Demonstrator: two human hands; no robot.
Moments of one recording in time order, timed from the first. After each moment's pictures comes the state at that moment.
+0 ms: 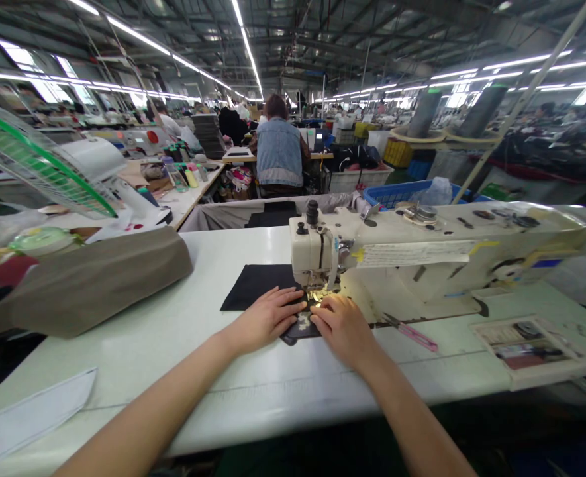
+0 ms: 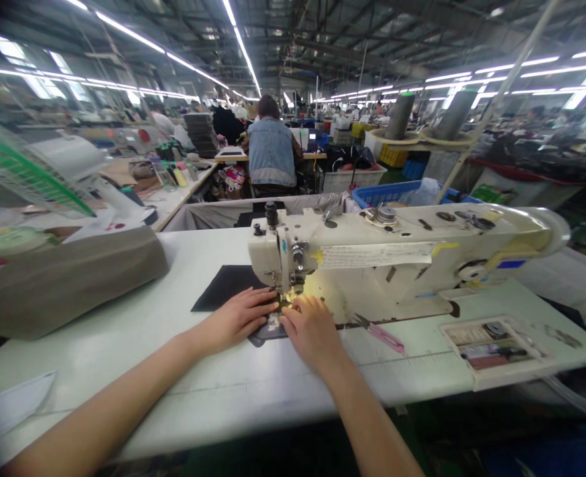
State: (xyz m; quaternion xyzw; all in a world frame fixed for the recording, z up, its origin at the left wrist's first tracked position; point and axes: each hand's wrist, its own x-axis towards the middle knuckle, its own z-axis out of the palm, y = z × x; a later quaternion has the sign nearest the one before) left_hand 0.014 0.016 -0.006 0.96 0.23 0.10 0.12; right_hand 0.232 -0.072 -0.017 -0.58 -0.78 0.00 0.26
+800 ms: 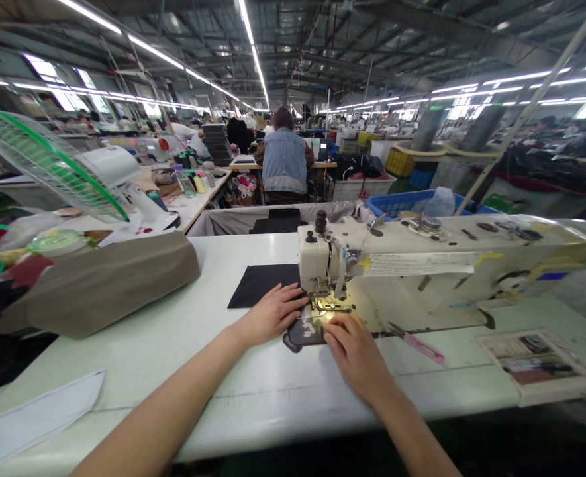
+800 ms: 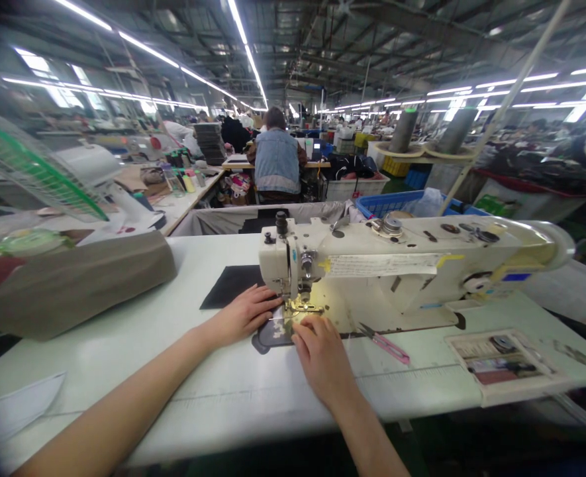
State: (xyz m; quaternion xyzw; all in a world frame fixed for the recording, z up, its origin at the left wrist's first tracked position) left_hand 0.018 0.032 -0.005 0.95 0.27 0.10 0.11; right_hand 0.233 -0.099 -0.033 -0.57 -0.74 0.03 0.35
